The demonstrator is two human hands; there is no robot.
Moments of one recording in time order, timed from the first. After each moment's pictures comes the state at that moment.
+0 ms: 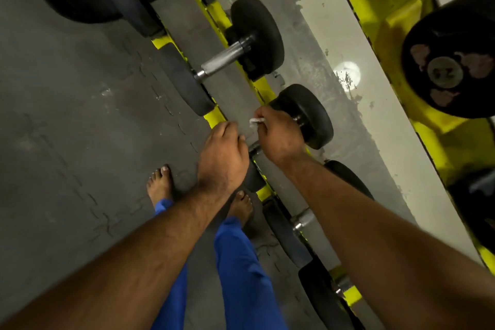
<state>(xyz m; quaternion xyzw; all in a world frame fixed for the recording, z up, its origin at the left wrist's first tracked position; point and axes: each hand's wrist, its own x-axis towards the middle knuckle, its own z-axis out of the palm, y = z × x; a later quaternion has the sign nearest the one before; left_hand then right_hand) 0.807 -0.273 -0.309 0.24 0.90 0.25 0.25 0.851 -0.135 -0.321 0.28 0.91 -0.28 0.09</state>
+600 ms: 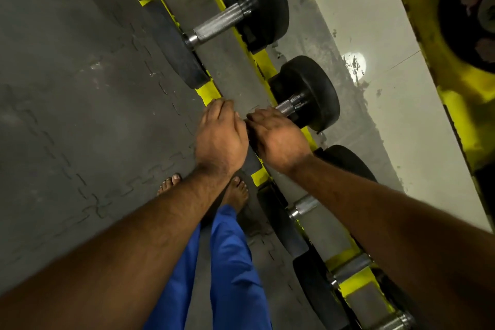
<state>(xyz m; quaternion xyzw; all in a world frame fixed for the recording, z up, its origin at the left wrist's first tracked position) 0.832 -0.265 -0.343 0.19 0.92 0.29 0.20 0.907 -0.133 -0.362 0.02 0.98 -0.17 0.12</state>
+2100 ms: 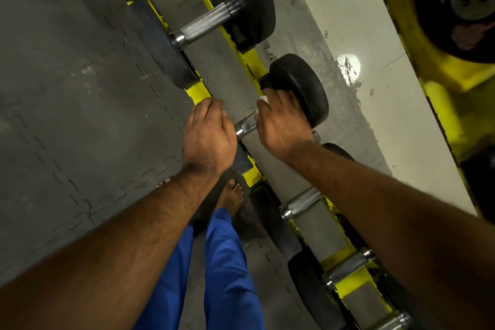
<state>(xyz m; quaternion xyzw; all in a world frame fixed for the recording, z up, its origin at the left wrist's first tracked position) 0.836 -0.266 -0.347 0.20 0.92 0.30 0.16 0.903 -0.114 -0.351 0.09 0.99 0.02 0.14</state>
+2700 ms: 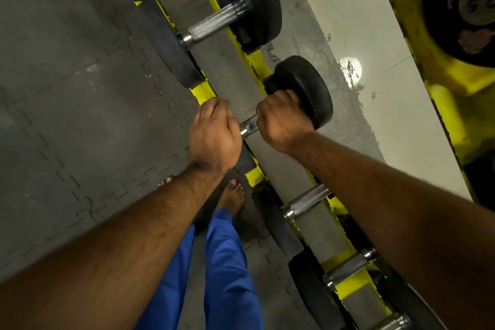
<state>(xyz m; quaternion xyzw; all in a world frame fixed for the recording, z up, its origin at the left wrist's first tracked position) 0.834 -0.267 -0.350 0.19 0.92 0.30 0.17 0.888 -0.105 -0.353 0.09 0.97 -0.07 0.20</state>
